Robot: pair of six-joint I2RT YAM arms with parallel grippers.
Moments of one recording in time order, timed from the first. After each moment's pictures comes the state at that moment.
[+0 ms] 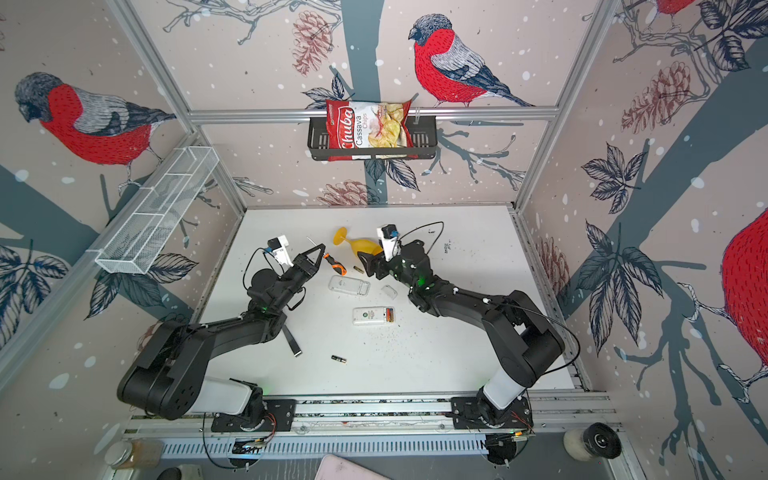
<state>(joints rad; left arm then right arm) -0.29 1.42 0.44 1.10 0.28 -1.01 0.68 1.64 0.85 0.65 -0.25 0.25</state>
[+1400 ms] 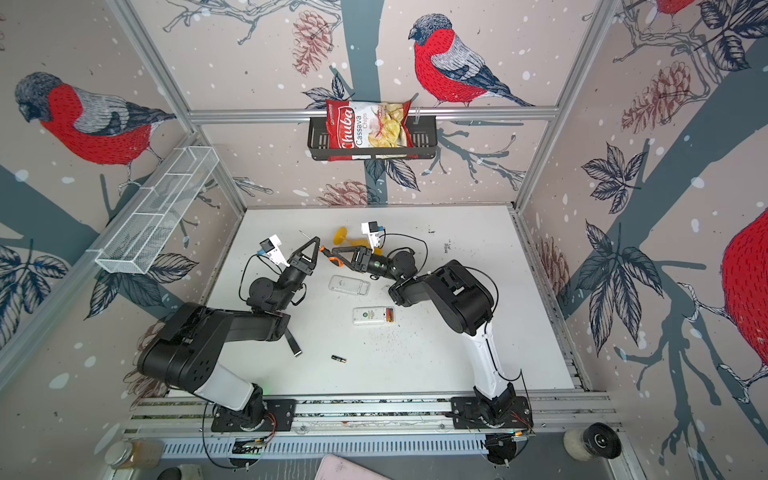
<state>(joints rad) -0.29 1.57 0.42 1.51 0.24 -0.99 0.73 2.16 1.11 1.51 -0.74 1.33</state>
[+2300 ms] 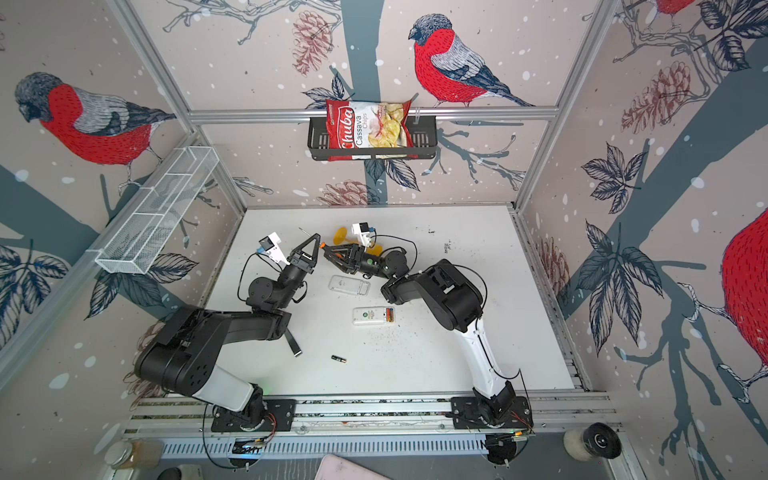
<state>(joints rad) -0.31 1.55 0.44 1.51 0.22 -0.96 0.75 2.25 1.22 1.52 -0.73 1.54</state>
